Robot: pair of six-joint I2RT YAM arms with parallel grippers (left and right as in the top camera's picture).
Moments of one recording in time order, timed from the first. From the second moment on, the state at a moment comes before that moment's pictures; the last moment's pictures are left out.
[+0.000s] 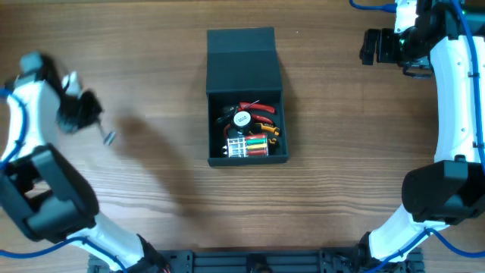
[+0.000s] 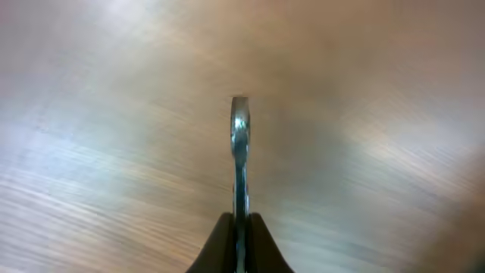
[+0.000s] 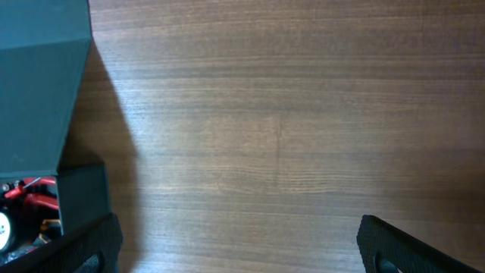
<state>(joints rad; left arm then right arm) 0.39 1.88 1.48 -1.05 0.11 -0.05 -0.10 1.89 1.96 -1.27 -0.08 -0.05</state>
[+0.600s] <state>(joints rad) -0.47 1.84 1.84 -1.14 0.15 0.67 -0.10 1.89 1.96 -1.27 -0.08 -0.05</state>
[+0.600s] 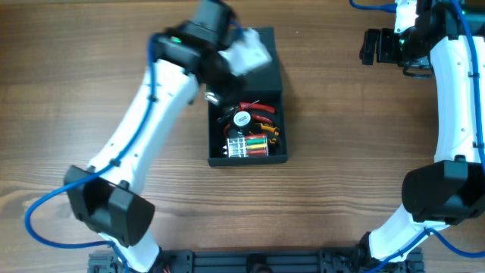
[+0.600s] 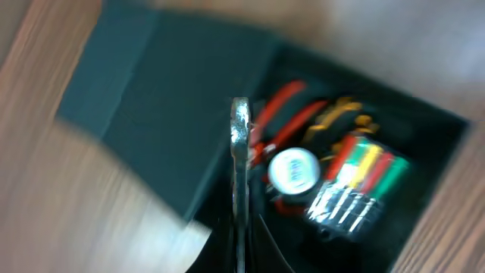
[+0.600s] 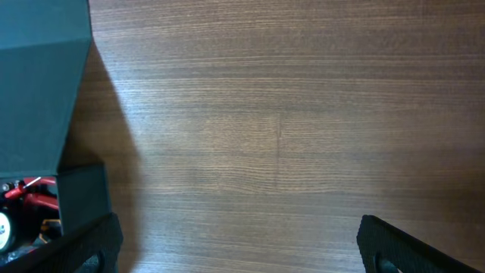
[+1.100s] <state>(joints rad) -0.58 1.84 1.62 -1.15 0.16 0.81 -0.10 1.89 1.96 -1.27 -0.08 -0.05</state>
